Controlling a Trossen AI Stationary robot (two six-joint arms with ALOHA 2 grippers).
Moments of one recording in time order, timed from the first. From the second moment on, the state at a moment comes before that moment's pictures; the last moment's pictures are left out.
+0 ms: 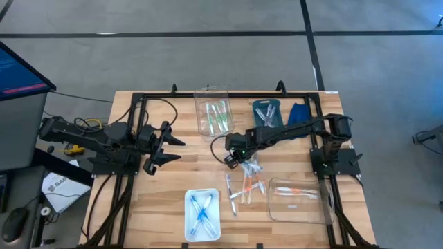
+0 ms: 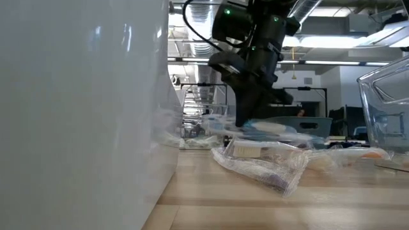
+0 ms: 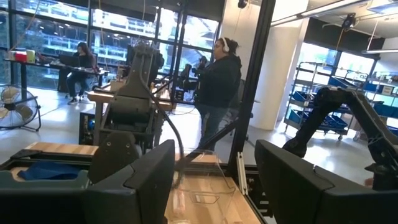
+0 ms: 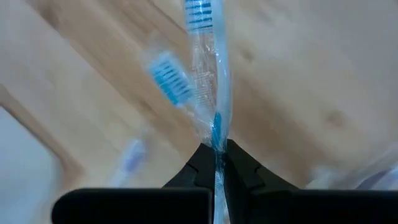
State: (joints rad) left arm -0.20 0.71 0.54 0.34 -0.03 -0.16; right arm 0.00 1.85 1.27 -0.66 -0.02 0.88
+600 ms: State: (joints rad) left arm -0.20 0.71 0.54 0.34 -0.03 -0.16; right arm 0.02 1.90 1.27 -0.71 -0.08 0.86
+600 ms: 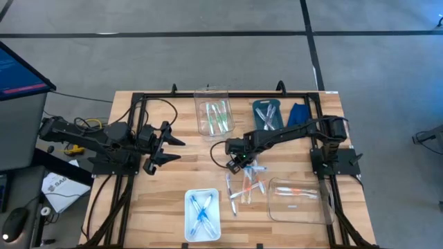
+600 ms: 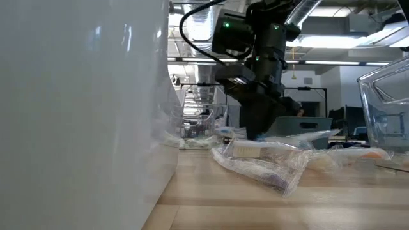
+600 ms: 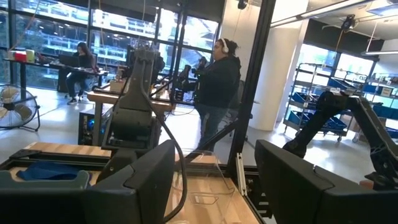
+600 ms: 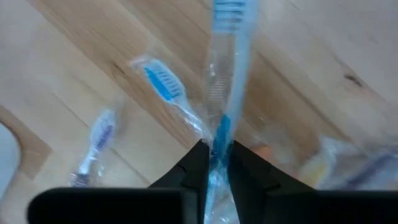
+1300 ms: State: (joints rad) left arm -0.20 0.71 0.54 0.34 -0.03 -0.16; right arm -0.02 1.90 1.27 -0.64 -0.04 0.85
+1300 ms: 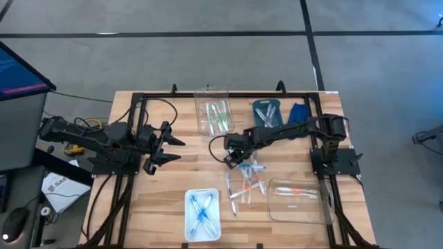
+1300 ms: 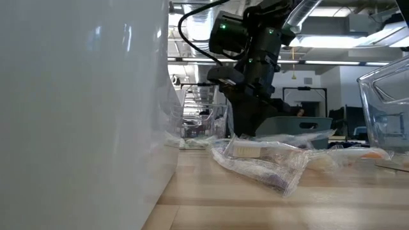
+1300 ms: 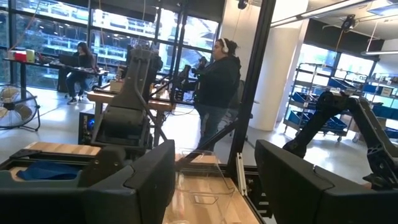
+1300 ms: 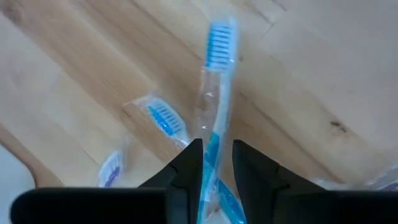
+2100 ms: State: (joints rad) left arm -0.20 0.71 0.54 0.34 -0.03 -0.16; right arm -0.03 1.96 1.27 -0.63 -0.05 0.86
